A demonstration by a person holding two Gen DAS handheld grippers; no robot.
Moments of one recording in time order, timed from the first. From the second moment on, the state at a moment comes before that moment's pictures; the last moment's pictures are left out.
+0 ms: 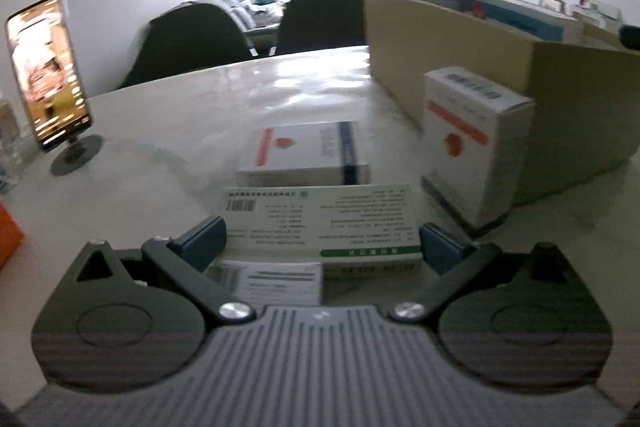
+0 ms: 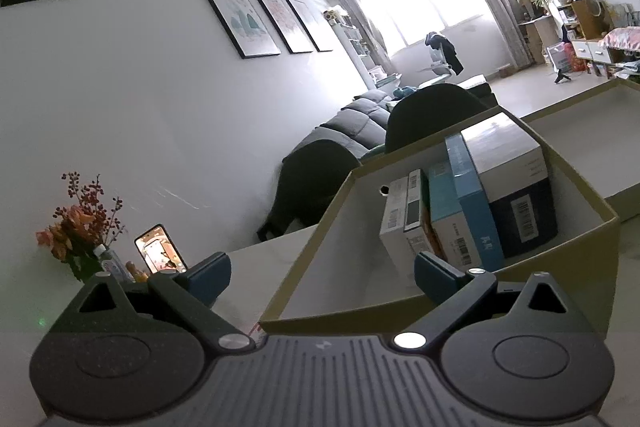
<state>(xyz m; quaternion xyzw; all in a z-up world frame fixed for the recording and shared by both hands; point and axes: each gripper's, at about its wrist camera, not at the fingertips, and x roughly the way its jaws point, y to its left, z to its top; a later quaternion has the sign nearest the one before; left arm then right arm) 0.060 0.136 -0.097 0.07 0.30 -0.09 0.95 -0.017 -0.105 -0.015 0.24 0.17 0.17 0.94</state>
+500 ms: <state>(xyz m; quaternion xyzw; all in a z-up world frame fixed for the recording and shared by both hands) 0.056 0.172 -0.085 -0.01 0.32 -0.03 0.95 -0.017 -0.091 -0.015 0.24 0.17 0.19 0.94</state>
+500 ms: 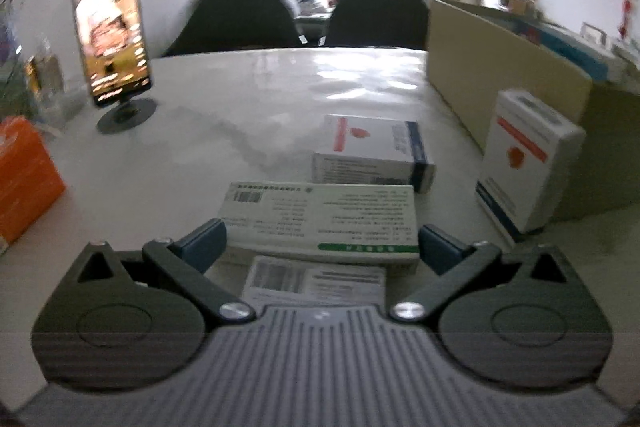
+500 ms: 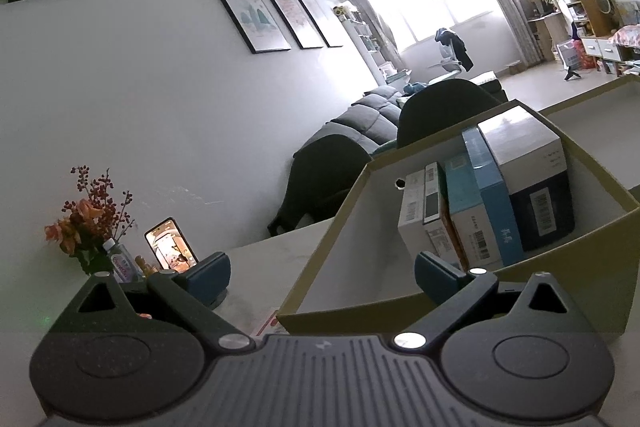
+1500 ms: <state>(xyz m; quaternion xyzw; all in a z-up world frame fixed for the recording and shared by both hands) 0.106 0.189 -0.089 -0.16 0.35 0.03 0.92 -0.025 -0.094 -0.014 0.25 0.16 0.19 0.94</state>
